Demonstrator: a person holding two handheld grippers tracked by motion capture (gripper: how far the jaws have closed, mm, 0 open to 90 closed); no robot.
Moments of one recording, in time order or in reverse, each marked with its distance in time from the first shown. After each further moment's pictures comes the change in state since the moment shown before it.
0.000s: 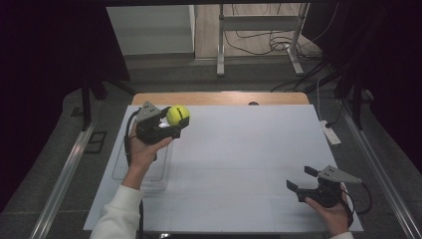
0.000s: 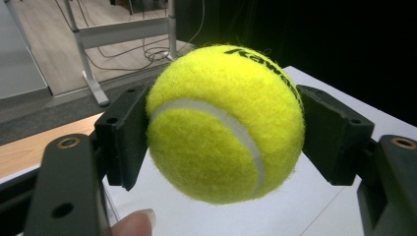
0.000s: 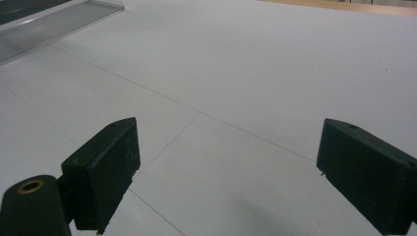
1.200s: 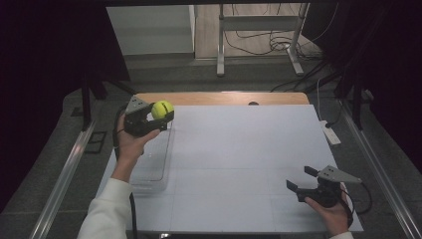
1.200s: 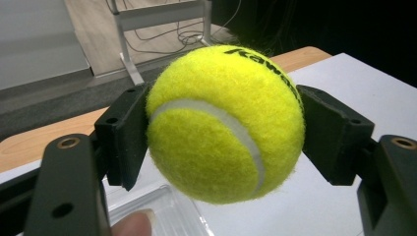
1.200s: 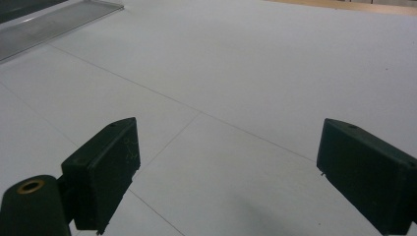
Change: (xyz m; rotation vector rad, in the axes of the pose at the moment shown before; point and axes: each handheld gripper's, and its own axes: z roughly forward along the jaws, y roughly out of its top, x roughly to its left) left arm 0.041 -0.002 -0.003 0.068 0.126 -0.018; right arm 0.000 0.000 0.001 0.002 -0.002 0.000
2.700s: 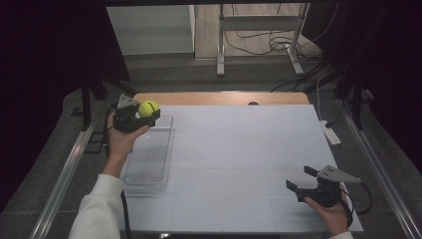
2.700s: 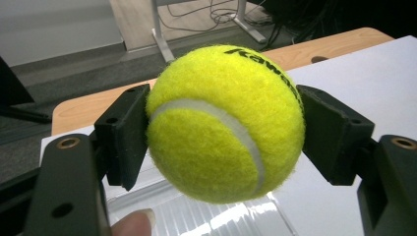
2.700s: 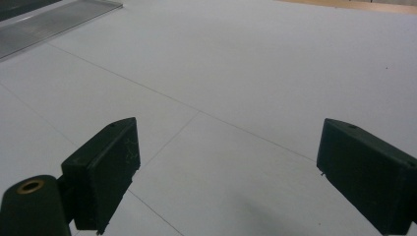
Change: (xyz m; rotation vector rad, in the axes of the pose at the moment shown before) left arm 0.041 -0.011 0.005 0.084 0.117 -0.048; right arm 0.000 0.000 0.001 0.005 -0.002 -0.001
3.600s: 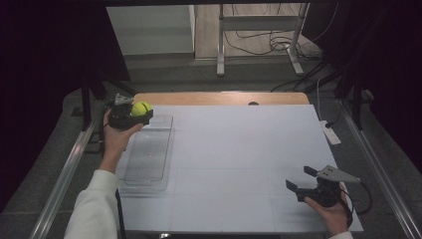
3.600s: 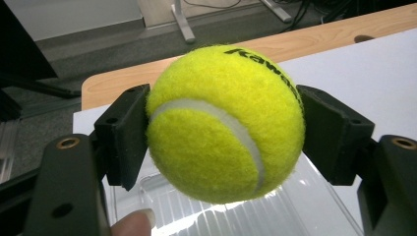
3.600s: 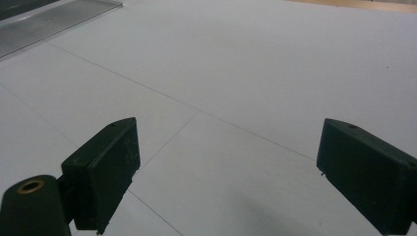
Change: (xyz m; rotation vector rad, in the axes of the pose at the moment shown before) left arm 0.026 -0.004 0.014 0.087 0.071 -0.017; right arm 0.000 0.000 0.001 0.003 0.001 0.000
